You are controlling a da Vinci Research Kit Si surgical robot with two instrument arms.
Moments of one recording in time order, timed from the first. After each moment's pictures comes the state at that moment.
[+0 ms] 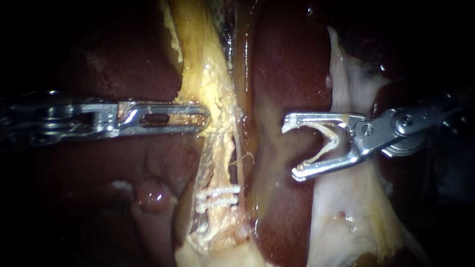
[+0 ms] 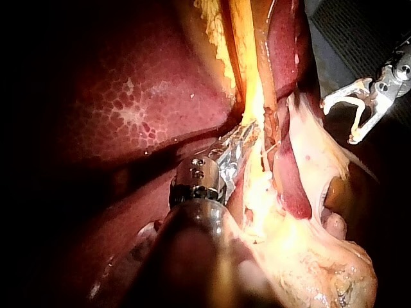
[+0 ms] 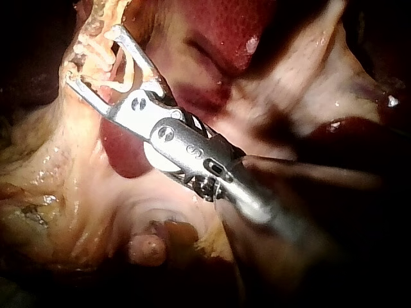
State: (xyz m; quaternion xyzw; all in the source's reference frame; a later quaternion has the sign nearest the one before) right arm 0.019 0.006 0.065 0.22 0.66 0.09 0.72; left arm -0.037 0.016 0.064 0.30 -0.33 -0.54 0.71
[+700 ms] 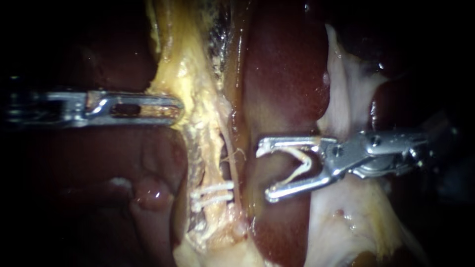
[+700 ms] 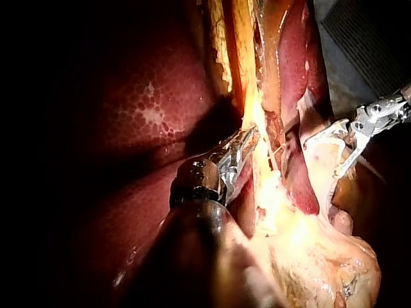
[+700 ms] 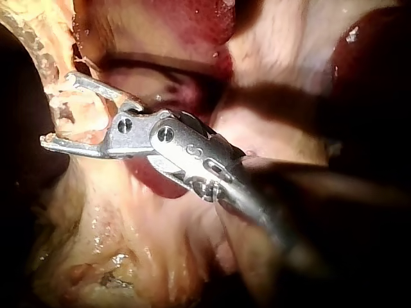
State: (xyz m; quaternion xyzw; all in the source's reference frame) right arm 0.027 0.001 0.071 0.33 0.62 0.16 0.69; left arm -0.030 0.021 0.058 0.29 -0.34 -0.56 0.70
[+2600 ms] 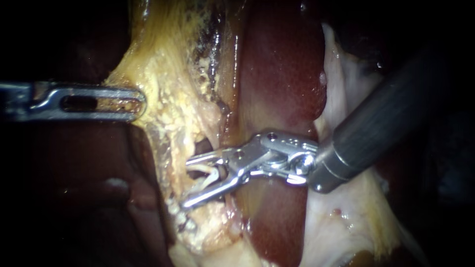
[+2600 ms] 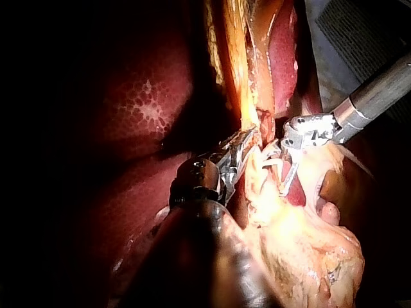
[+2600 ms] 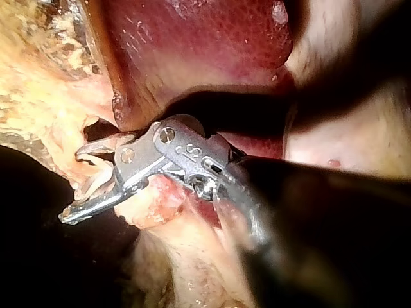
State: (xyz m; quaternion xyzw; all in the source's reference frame) right arm 0.039 0.002 0.077 0.48 0.62 0.13 0.61; left arm -0.029 0.021 0.052 0.29 -0.36 -0.56 0.69
